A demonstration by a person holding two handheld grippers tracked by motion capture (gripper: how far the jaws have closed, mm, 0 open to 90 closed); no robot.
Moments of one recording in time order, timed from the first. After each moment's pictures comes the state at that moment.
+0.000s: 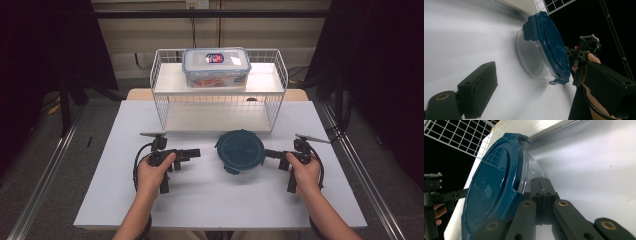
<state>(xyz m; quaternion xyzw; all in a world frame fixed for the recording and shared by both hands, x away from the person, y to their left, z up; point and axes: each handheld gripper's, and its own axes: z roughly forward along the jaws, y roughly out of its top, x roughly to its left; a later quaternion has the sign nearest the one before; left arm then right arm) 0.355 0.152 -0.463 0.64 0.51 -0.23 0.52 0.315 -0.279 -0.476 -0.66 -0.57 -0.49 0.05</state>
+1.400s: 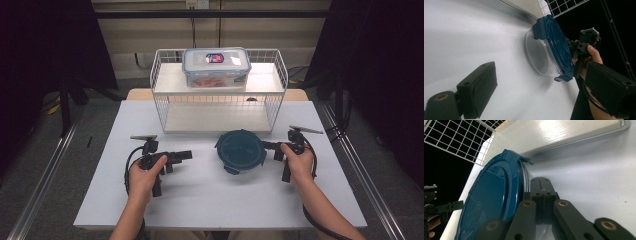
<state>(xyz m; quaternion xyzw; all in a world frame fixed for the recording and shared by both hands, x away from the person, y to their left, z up) 0.346 0.173 -0.464 0.63 0.53 -0.22 0.52 0.347 -0.272 -0.477 -0.65 -0.58 -0.50 0.05</state>
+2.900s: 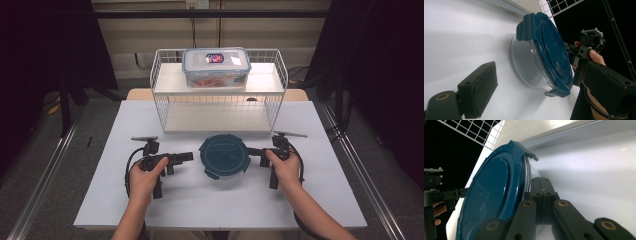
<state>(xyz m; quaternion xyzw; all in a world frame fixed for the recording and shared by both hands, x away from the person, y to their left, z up) 0.341 0.169 -0.461 0.64 0.53 -0.22 0.52 0.334 -0.225 -0.477 -0.62 -0.61 -0.49 0.07</state>
